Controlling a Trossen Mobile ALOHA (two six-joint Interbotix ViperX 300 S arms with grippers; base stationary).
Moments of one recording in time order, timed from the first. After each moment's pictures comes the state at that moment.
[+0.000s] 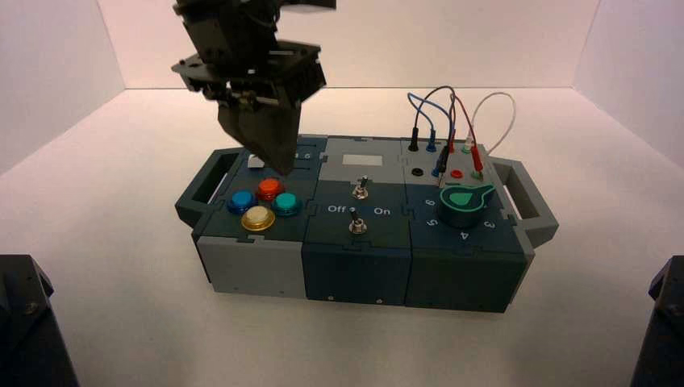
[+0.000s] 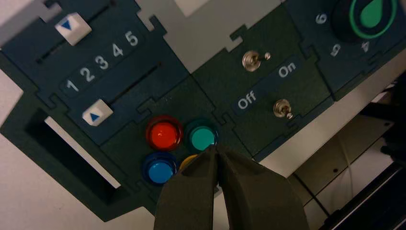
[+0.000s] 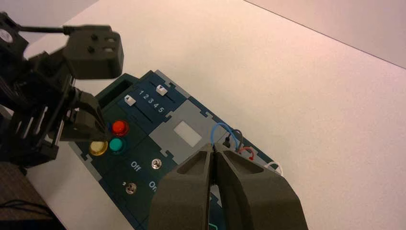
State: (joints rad) left arm -0.86 -0.16 0.87 -0.20 0.67 0.01; right arm 0.64 -0.84 1.03 0.08 0.49 -0.03
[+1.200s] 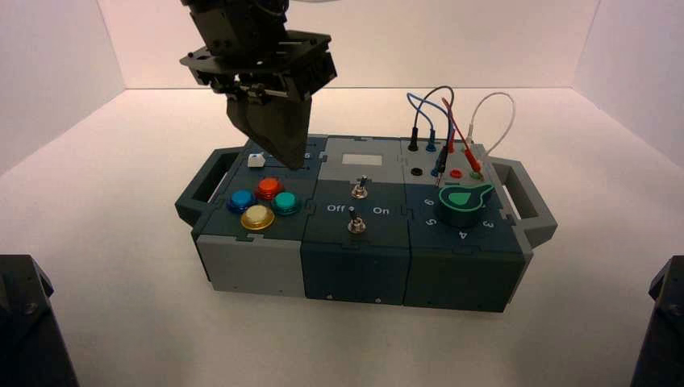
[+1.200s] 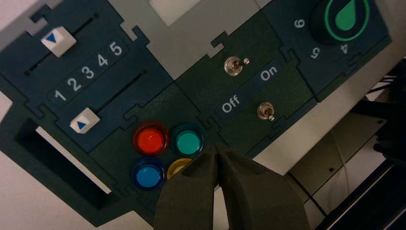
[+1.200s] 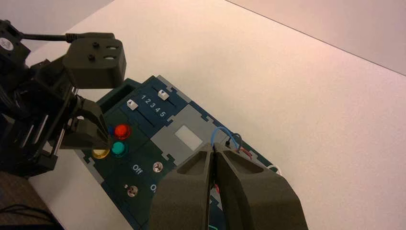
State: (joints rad) left arm -0.88 -0.19 0.85 -0.20 0.68 0.01; right arm 0.64 -0.86 1.03 0.08 0.49 -0.03
